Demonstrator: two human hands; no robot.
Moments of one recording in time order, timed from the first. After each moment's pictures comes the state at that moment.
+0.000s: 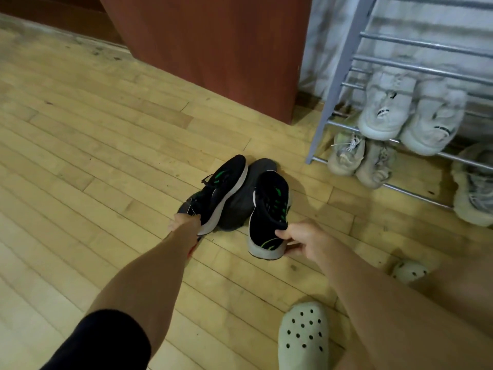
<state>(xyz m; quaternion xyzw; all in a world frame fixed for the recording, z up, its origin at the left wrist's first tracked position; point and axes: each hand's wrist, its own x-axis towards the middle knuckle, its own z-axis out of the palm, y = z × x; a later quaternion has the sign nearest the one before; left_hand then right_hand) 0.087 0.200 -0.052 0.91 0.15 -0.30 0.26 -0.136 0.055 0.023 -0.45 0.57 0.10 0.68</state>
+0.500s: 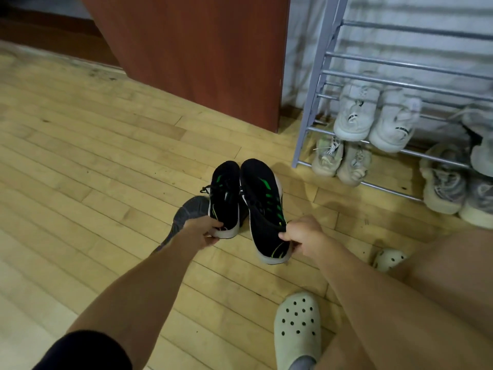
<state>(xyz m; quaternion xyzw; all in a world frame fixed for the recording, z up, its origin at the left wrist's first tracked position) 0.039 0.193 -0.003 0.76 0.15 -0.48 0.42 -0.159 0.069 0.045 -0.53 0.63 0.07 0.57</state>
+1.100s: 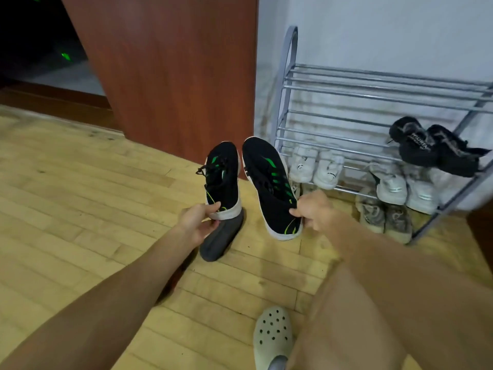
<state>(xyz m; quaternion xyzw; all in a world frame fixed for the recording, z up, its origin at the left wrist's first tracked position) -0.036 0.211 0.182 0.60 0.01 -0.45 0.66 -0.227 0.064 0.220 -0.66 0.59 -0.08 0.46</state>
